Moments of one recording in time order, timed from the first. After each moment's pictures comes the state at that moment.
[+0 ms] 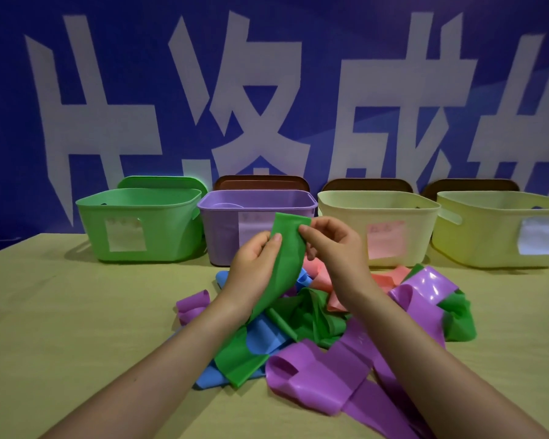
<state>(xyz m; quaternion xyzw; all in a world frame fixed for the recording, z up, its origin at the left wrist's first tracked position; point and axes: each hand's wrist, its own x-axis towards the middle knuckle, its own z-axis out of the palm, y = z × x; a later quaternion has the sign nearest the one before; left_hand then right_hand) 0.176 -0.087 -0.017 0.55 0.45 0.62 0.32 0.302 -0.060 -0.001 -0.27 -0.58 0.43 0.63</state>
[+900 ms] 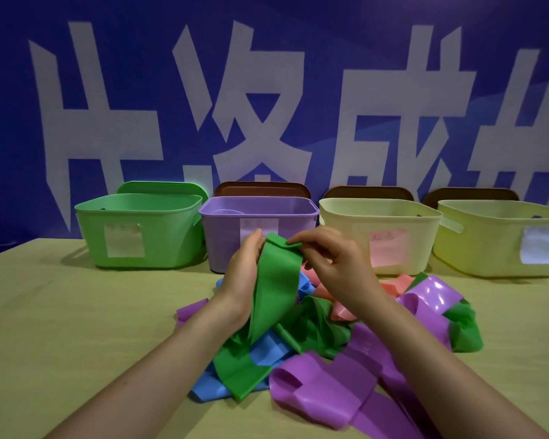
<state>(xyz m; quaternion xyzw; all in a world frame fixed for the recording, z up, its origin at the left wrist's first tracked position) 0.167 -0.085 -0.008 0.42 0.41 0.63 0.50 0.314 -0.045 -0.011 -0.23 -0.80 0.09 0.54</state>
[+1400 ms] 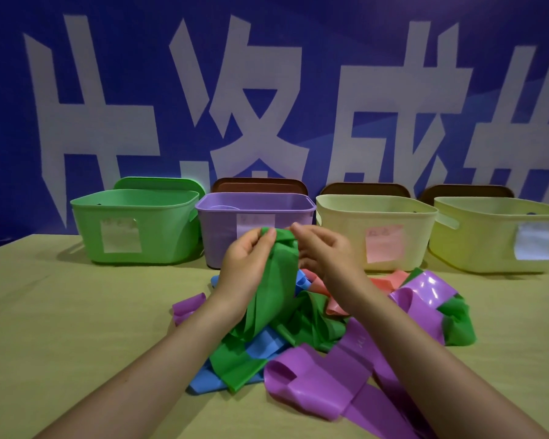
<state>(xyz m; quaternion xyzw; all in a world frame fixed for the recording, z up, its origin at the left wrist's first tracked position) 0.170 -0.087 -0.013 0.53 0.43 0.65 0.33 0.300 -0.059 -0.005 -0.27 -0.62 0.49 0.55</state>
